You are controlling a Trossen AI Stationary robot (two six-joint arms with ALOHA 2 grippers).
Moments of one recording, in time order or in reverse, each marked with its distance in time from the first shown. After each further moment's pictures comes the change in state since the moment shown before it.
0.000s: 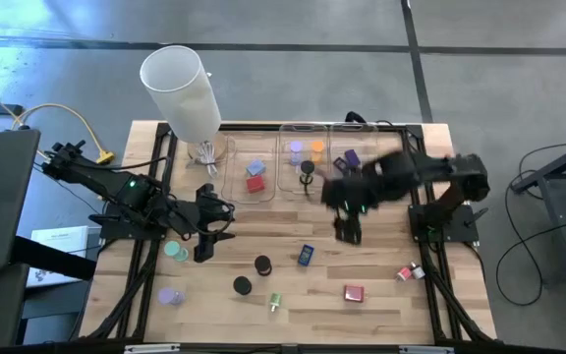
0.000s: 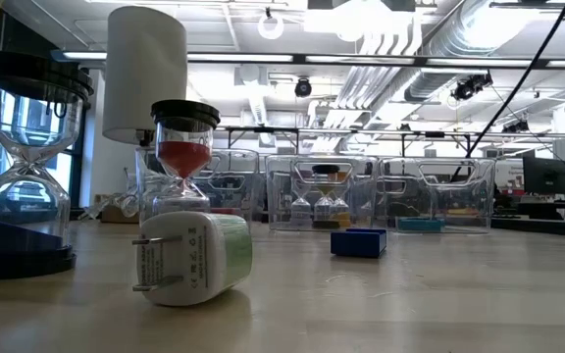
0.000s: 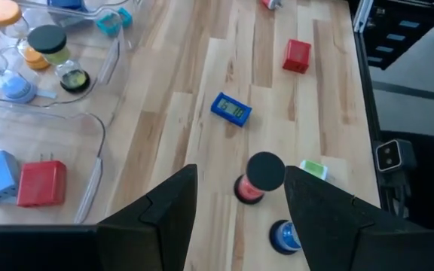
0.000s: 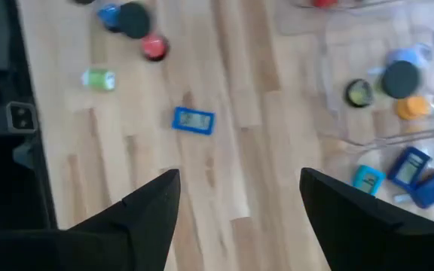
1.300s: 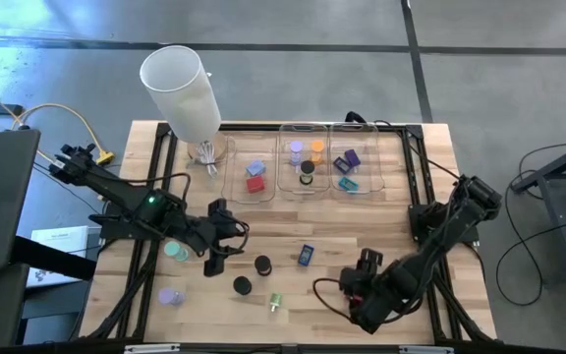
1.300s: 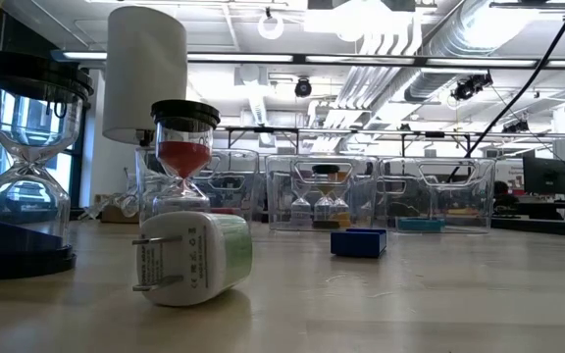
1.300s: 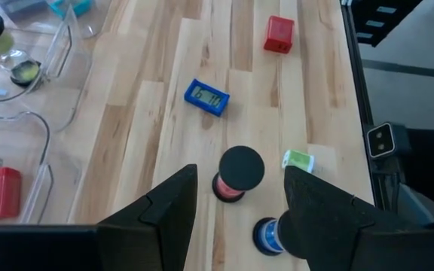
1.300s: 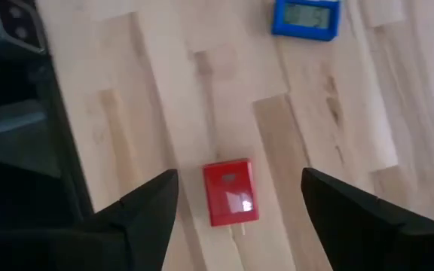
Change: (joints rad) left arm -0.038 0.118 -0.016 0.094 0.031 0.002; right arm 0.514 0.023 -0.578 0.451 0.147 0.616
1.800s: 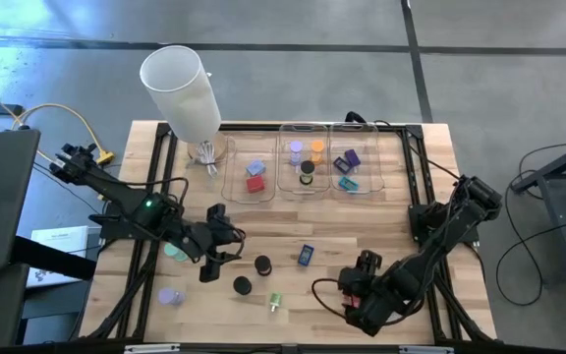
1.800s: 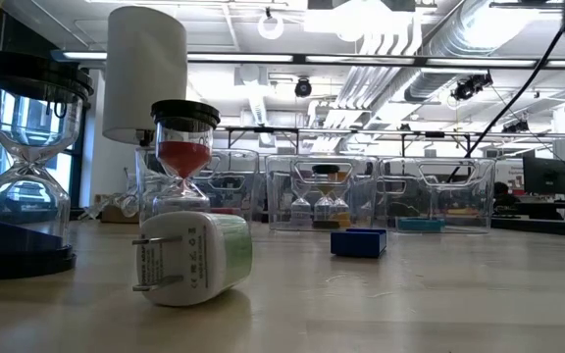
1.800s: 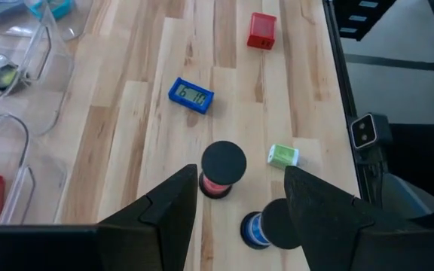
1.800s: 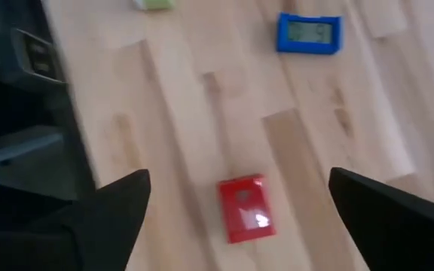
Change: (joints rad) left arm -0.045 0.000 0.000 0.007 0.000 0.000; right arm 0.017 0.000 0.000 0.060 0.044 0.060
